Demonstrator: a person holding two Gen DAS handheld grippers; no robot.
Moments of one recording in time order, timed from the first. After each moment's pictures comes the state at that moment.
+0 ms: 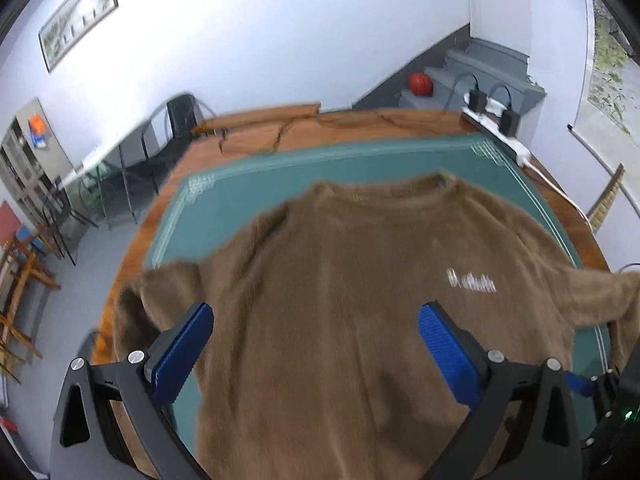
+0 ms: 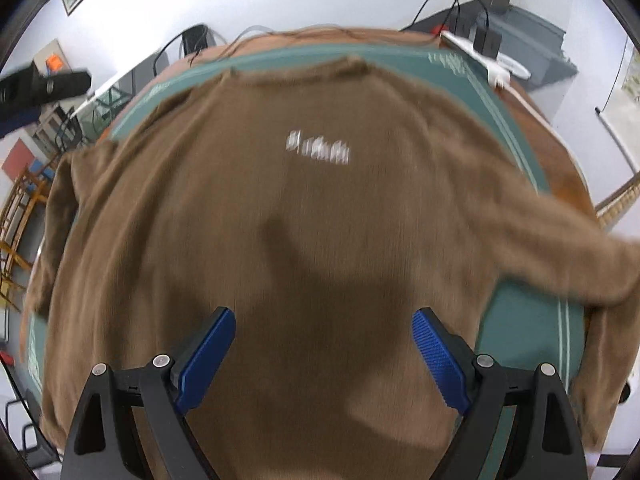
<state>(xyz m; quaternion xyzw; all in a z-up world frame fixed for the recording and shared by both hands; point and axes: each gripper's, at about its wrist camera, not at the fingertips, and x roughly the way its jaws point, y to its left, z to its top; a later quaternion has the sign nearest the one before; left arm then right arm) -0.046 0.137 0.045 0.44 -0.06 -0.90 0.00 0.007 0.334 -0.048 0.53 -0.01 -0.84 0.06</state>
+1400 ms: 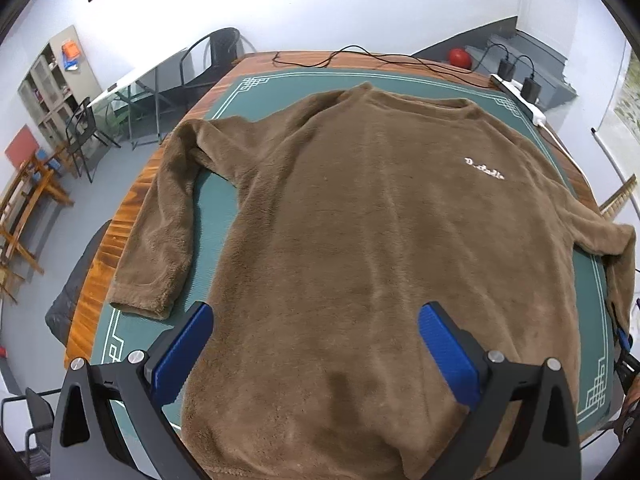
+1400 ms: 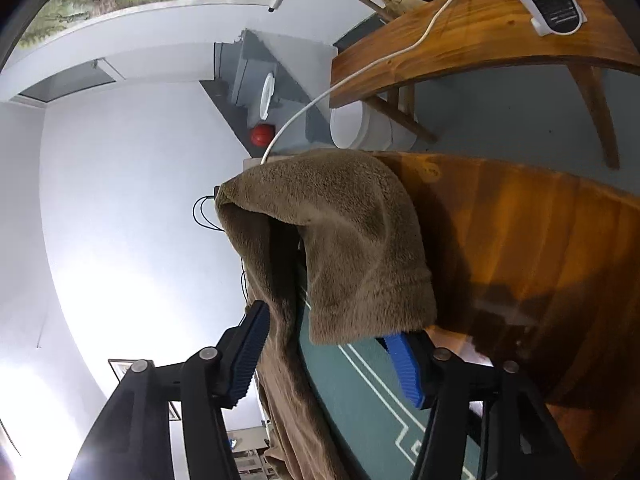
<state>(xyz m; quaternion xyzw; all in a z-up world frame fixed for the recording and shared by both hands) 0.081 0.098 0.014 0.49 0.00 -0.87 0.07 0.171 0.658 -0.121 0.25 -0.68 -0.69 -0.06</state>
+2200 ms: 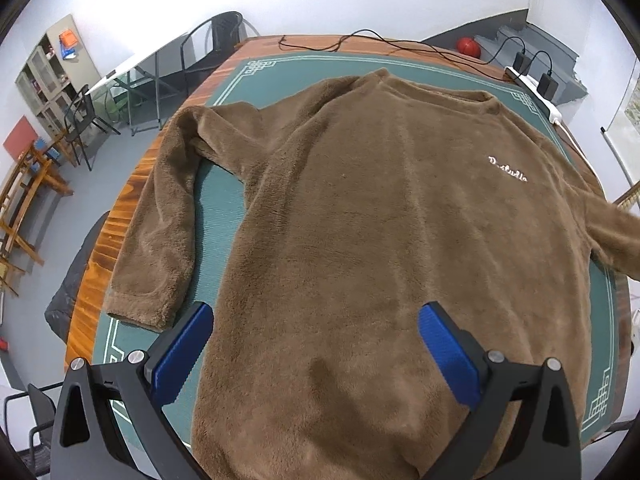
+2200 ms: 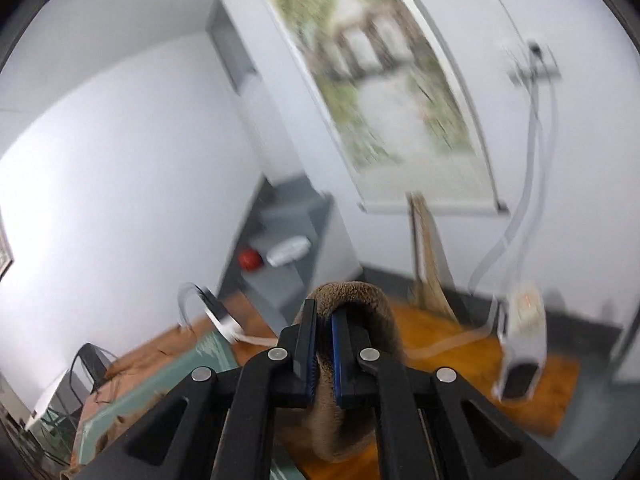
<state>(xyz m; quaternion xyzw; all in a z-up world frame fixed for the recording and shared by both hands) 0.051 0.076 -0.001 0.52 0.01 -0.85 0.07 0.188 0.631 0.157 0.10 -0.23 -0.93 -0.26</state>
